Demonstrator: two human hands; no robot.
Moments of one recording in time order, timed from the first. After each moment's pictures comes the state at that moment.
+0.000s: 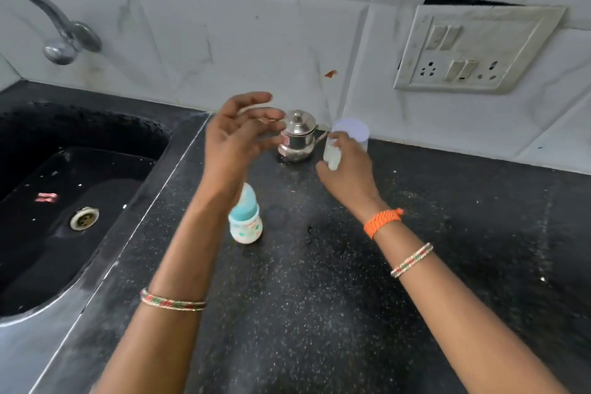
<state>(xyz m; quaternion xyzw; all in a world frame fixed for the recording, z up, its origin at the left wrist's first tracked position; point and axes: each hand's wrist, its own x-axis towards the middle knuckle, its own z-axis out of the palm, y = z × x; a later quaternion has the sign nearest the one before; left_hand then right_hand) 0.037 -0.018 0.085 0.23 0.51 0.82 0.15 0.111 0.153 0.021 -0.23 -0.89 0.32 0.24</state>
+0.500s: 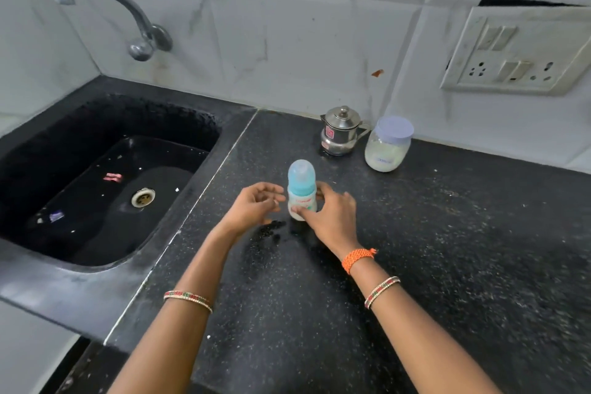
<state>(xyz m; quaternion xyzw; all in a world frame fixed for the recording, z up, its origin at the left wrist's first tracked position) 0.029 -0.106 -0.033 0.13 0.76 0.57 0.29 0.120 0.045 -0.050 -0.21 -0.90 0.33 0.21</state>
